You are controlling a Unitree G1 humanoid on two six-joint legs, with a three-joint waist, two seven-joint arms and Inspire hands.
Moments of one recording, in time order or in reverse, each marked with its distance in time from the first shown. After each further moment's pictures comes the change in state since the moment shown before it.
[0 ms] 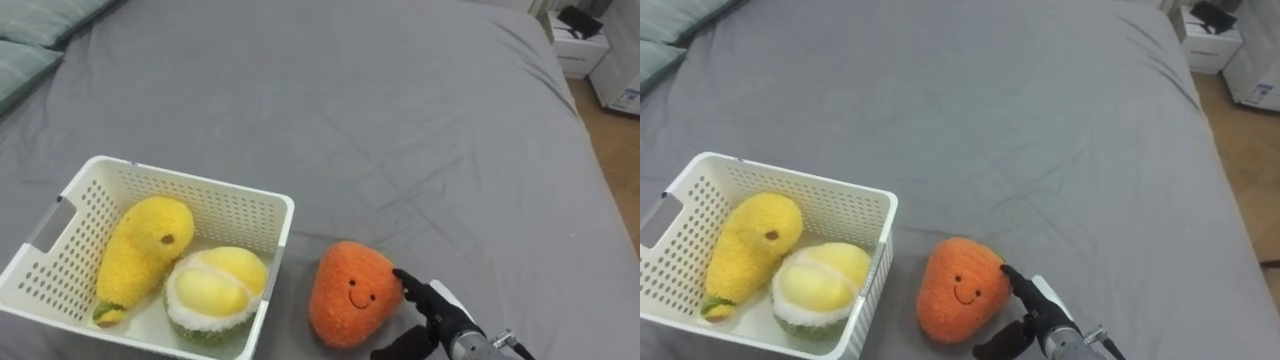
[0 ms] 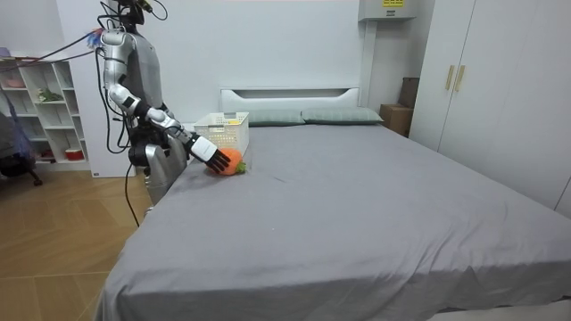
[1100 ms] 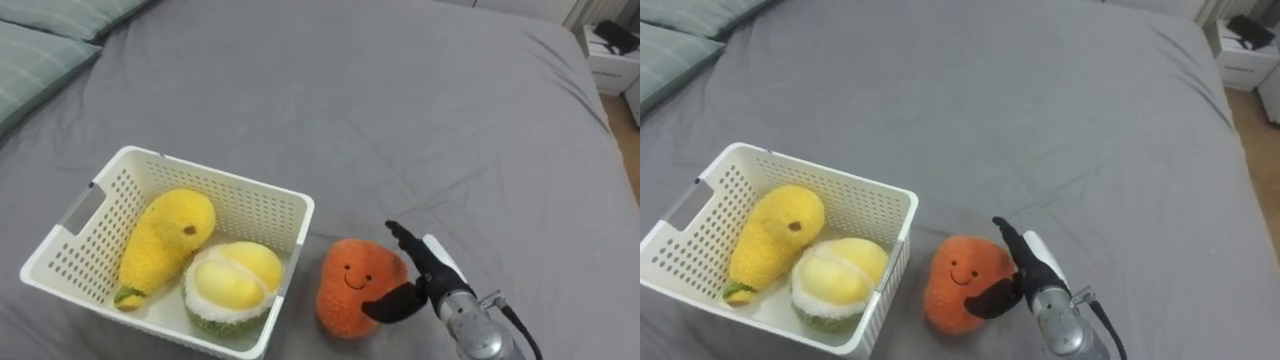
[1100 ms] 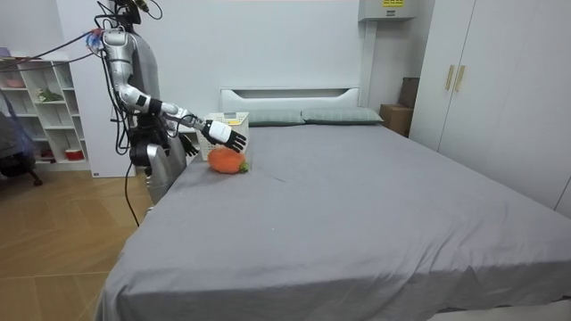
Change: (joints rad) left arm 0.049 -0.006 -0.043 -0.017 0.002 -0.014 0.004; right arm -0.105 0.039 -0.004 -0.086 -0.052 -0.002 -0.100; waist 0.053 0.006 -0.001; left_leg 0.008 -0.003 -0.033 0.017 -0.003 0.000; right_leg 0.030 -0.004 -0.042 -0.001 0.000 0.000
